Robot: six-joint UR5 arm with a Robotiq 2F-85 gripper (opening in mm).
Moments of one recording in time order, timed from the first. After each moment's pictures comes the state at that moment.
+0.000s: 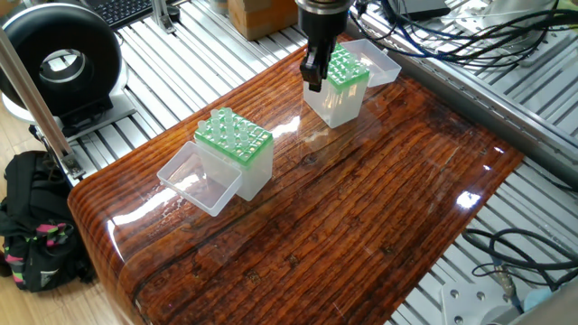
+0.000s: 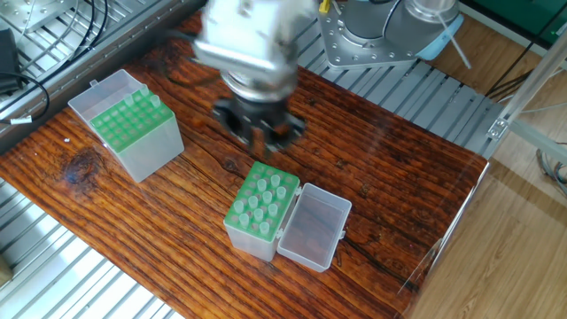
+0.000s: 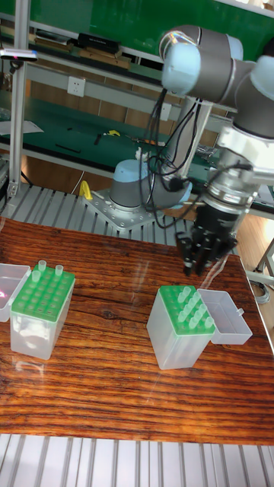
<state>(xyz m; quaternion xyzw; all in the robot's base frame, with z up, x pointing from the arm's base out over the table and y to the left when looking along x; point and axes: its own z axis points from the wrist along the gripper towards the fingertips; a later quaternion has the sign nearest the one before) 0.526 0.137 0.187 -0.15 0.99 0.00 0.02</state>
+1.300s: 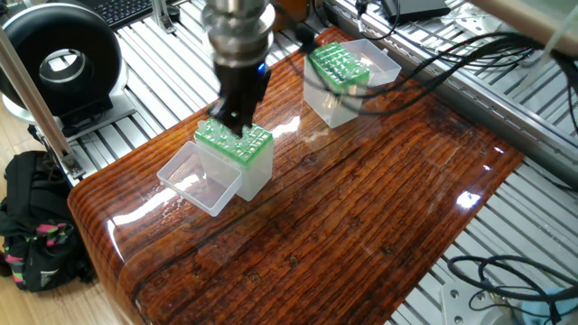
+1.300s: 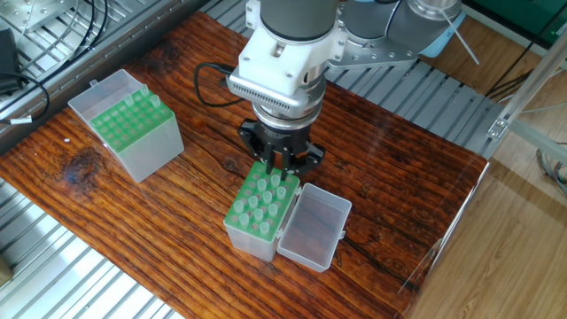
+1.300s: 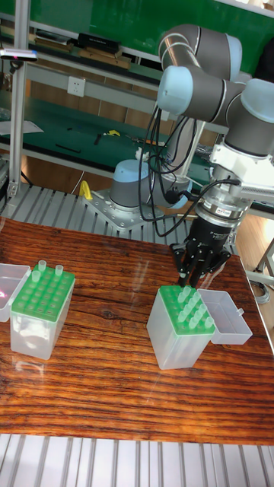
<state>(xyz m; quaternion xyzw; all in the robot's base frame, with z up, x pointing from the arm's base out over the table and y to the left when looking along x) 0.526 0.133 0.151 -0.13 0.99 -0.01 0.04</state>
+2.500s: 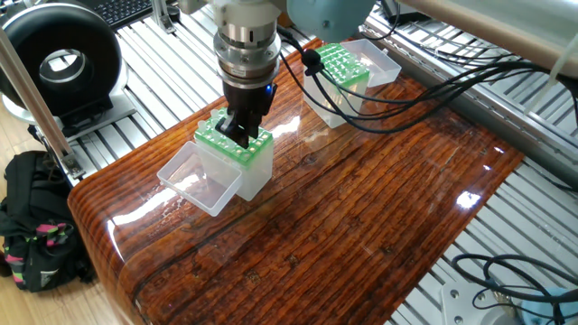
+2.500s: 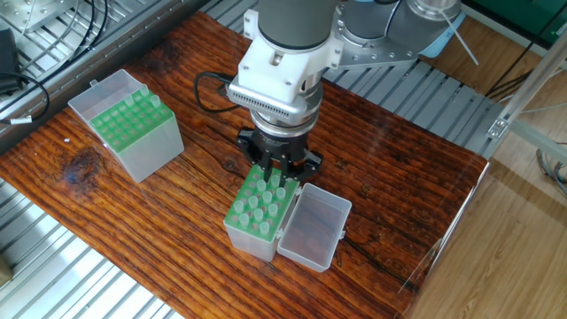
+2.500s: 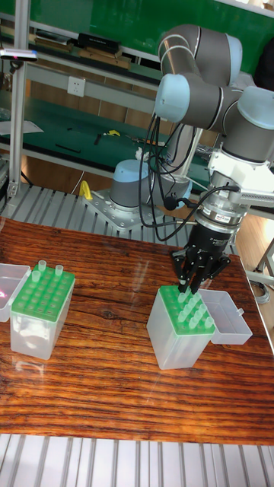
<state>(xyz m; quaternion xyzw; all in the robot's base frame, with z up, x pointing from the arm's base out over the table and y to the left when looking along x) 0.536 0.138 0.144 -0.14 0.99 0.00 0.05</state>
